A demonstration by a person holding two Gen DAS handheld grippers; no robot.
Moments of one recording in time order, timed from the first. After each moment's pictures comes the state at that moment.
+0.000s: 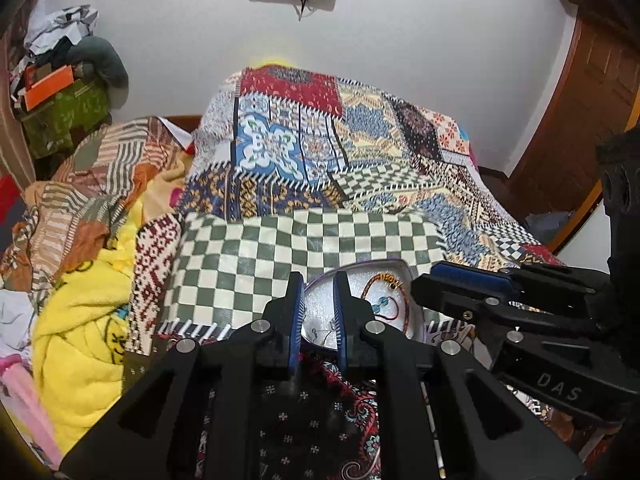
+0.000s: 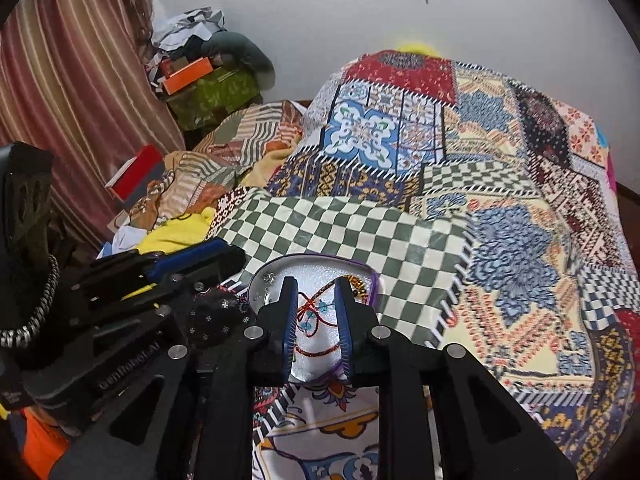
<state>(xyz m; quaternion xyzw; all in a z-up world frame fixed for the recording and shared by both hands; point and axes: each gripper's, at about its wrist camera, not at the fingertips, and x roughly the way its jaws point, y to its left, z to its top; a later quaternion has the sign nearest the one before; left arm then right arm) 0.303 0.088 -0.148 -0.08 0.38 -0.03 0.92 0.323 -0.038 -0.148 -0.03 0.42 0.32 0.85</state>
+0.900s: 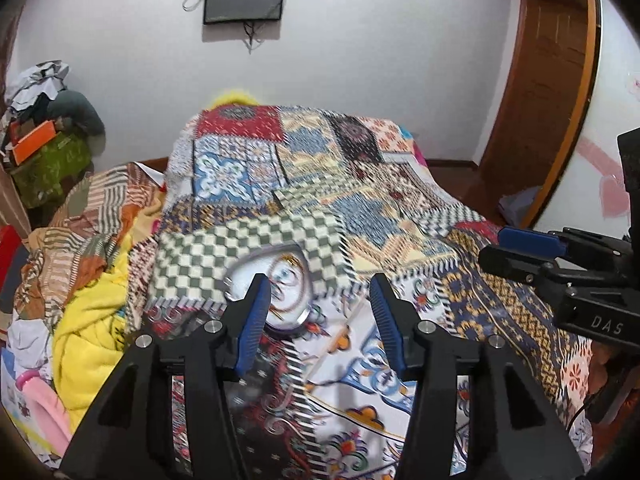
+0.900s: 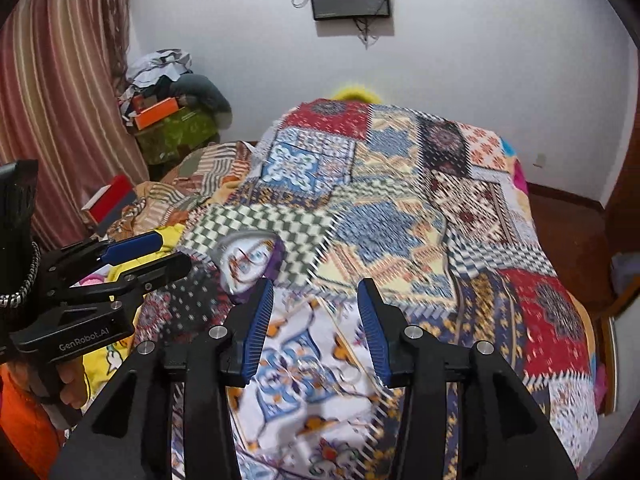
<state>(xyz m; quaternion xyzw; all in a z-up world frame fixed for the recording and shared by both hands) 0.224 0.011 -0.100 -0.02 0.35 -0.08 0.93 0.244 -0.152 -0.102 -0.03 0.36 0.23 0.90</state>
